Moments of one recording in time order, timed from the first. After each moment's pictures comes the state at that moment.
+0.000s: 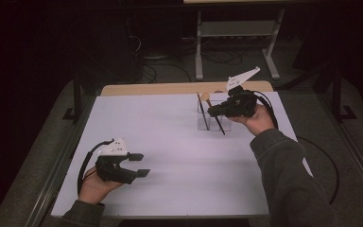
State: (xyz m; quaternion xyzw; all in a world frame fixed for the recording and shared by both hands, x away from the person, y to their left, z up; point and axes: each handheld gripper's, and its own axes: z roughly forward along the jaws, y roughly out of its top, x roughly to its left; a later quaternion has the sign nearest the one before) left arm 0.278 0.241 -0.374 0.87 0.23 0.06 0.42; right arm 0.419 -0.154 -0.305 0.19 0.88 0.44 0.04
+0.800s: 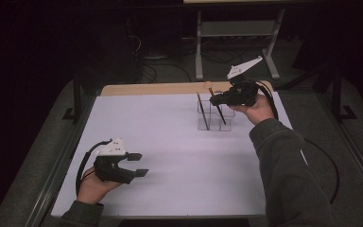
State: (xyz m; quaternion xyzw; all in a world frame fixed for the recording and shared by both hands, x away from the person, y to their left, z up) left arm 0.278 0.245 -0.374 0.87 0.24 0.06 0.43; right arm 0.446 -0.161 -0.294 0.22 0.87 0.44 0.05
